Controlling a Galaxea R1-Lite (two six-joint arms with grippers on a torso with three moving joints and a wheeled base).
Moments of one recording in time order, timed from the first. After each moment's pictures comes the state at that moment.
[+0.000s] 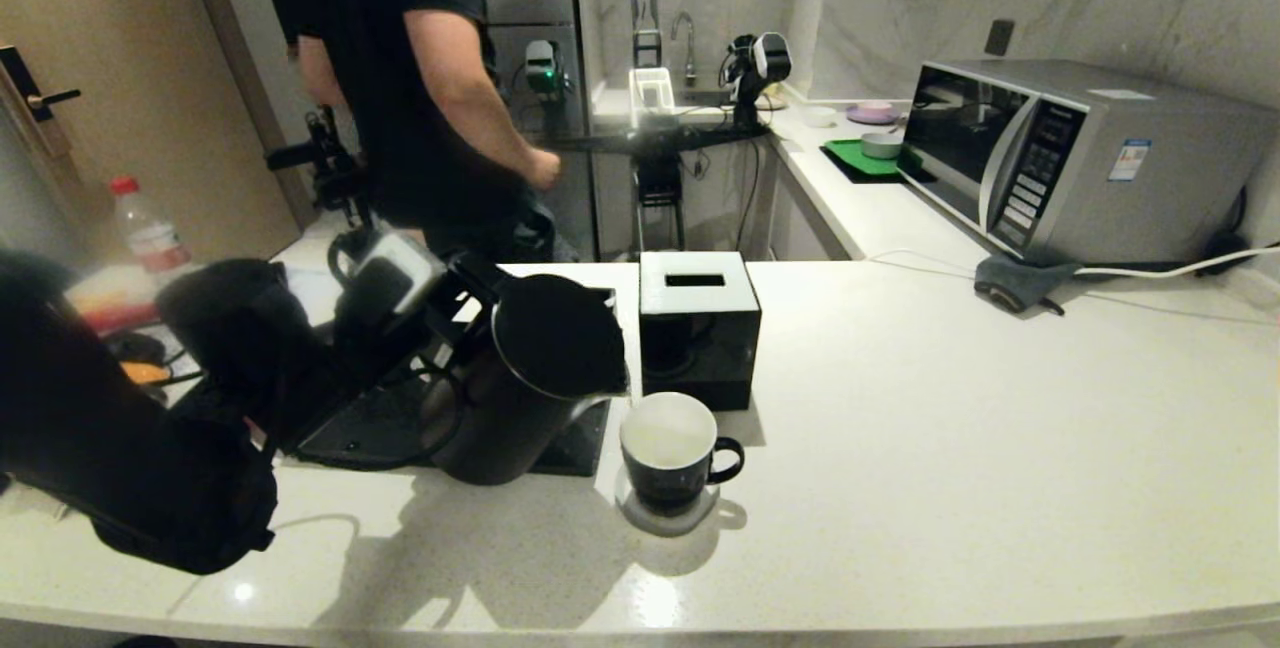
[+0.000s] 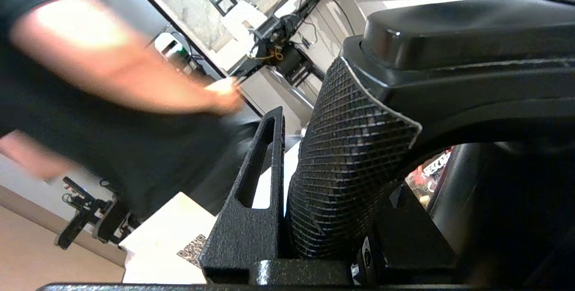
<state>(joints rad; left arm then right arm) -0.18 1.91 -0.57 -1.50 -0.24 0.56 0.00 0.00 0.00 -0.01 -0.07 0.11</state>
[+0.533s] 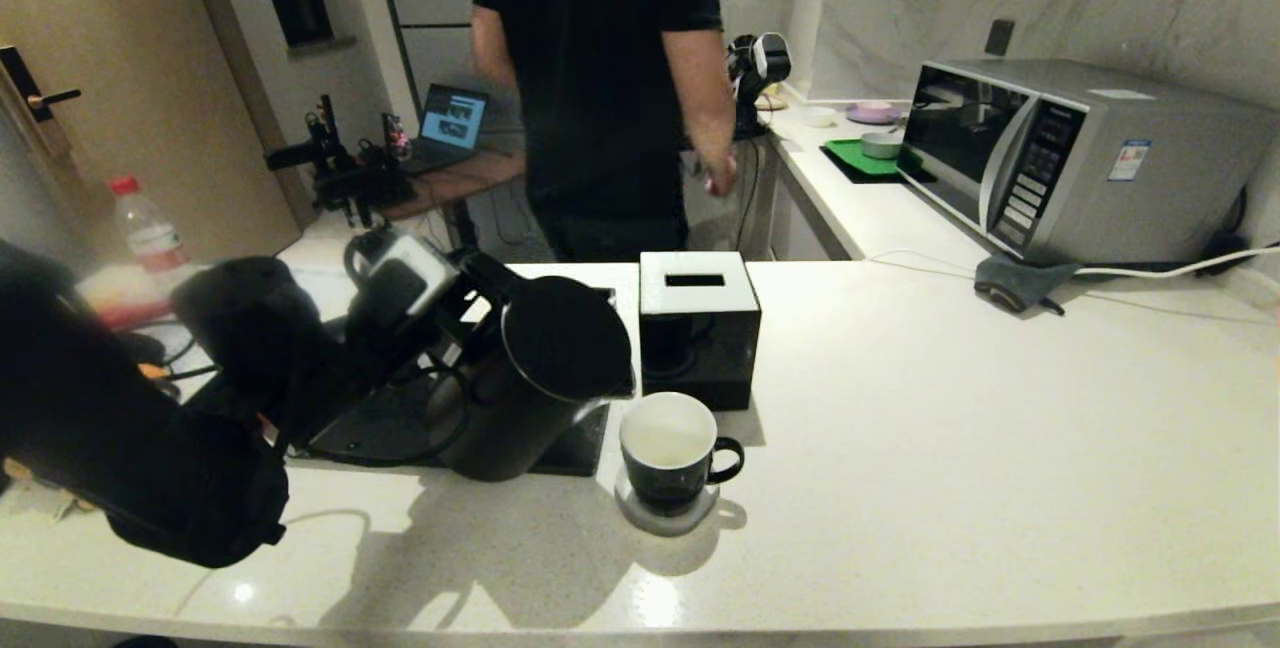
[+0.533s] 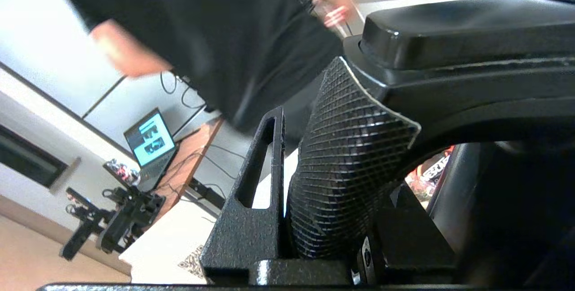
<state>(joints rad) -0.20 1.93 -0.59 -1.49 -0.25 0.60 0.00 0.00 0.00 -0.01 -0.07 0.11</state>
